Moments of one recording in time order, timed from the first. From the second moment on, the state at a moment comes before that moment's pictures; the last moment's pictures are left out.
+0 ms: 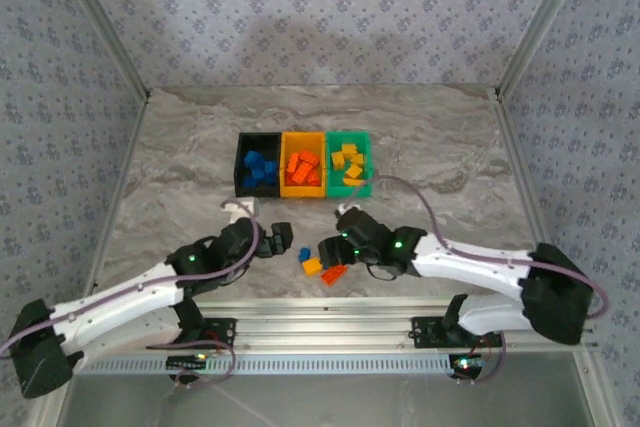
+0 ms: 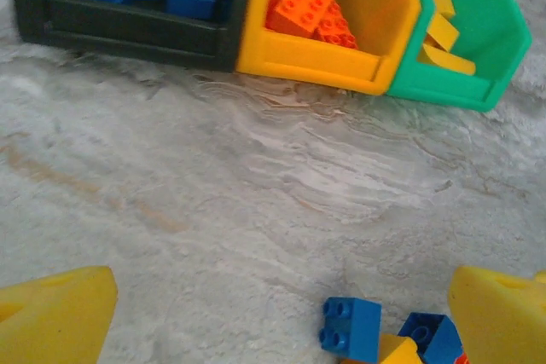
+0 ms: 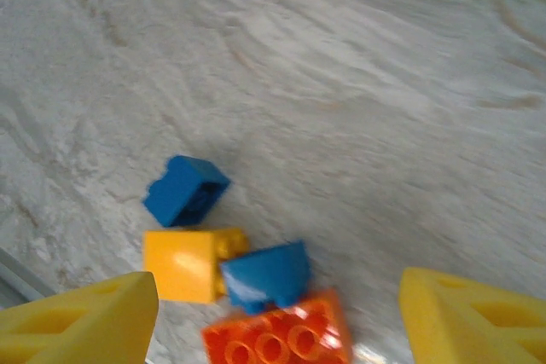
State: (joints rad) left arm -0.98 0.78 0.48 -0.40 -0.43 -0.88; right arm 1.06 1.31 0.73 -0.32 0.10 0.65
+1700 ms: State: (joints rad) left arm -0.98 0.45 0.41 -0.60 -0.57 -0.98; right arm 0.90 2.02 1.74 -0.37 0.07 0.46
